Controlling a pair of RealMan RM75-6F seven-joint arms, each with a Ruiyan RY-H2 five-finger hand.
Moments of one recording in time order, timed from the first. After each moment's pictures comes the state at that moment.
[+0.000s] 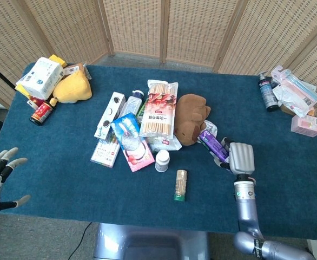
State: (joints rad) left arm -0.09 -0.82 0.01 -2.01 1.53 1.43 0.02; right arm 0.43 -1.66 0.31 -1.46 -1.15 1.33 -0.43
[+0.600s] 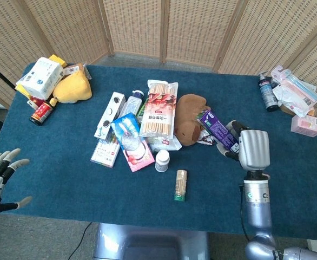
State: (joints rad) left arm -0.08 -0.82 0.01 -2.01 1.56 1.44 0.00; right arm 0.43 -1.43 0.41 -1.91 -1.24 1.48 -0.58
